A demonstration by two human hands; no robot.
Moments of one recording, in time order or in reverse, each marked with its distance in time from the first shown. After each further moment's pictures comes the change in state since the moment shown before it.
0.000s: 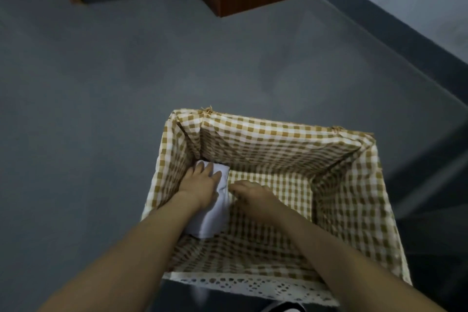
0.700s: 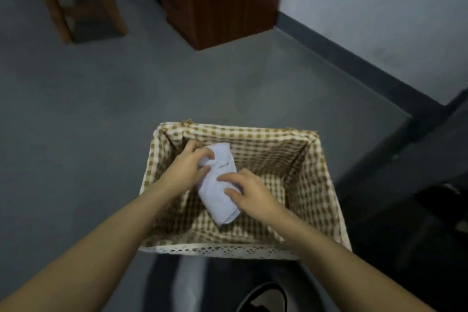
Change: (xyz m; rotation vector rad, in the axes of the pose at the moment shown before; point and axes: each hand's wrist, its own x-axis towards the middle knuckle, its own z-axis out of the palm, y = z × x) left_hand -0.069 0.015 -0.063 -0.552 0.614 0.235; right_hand -0.085 -0.037 -0.056 0.289 0.377 -0.058
